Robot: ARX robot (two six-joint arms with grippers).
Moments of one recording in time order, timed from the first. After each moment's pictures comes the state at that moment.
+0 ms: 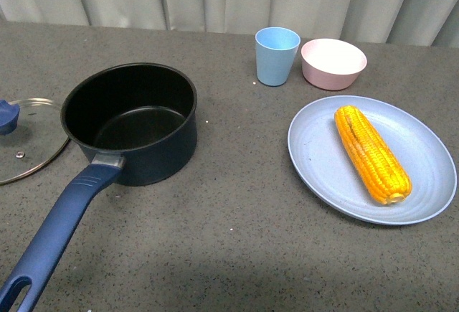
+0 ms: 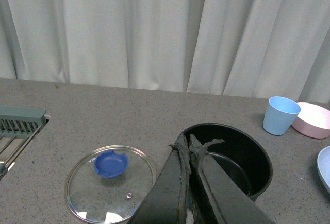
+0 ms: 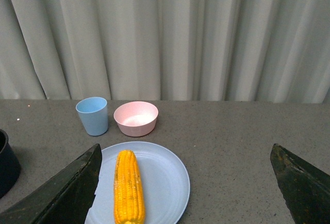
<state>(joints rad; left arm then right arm) 0.00 0.28 0.02 0.29 0.00 -0.01 0.00 0.00 0.01 0.00 0.00 0.00</state>
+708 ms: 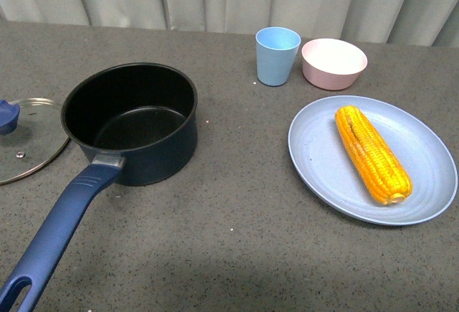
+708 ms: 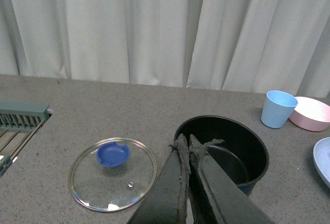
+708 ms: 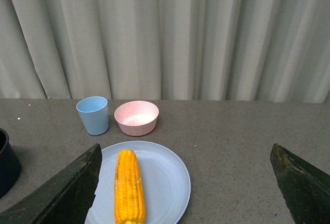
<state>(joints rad) 0.00 0.01 0.02 0.00 0.00 -0.01 0.00 0.00 0.01 0.00 0.00 0.00</state>
